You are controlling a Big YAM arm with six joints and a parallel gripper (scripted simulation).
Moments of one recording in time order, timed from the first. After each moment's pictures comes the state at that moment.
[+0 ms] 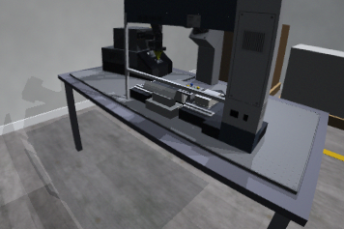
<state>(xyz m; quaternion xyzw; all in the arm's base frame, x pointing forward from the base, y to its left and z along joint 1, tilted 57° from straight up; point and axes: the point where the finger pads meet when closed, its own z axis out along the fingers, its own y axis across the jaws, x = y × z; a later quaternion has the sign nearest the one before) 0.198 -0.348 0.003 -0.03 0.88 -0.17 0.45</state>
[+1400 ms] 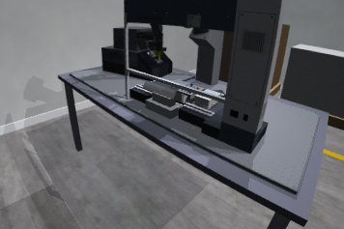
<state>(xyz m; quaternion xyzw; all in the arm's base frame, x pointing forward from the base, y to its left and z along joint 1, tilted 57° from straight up) 0.201 -0.346 -0.002 -0.03 0.88 -0.16 0.45</state>
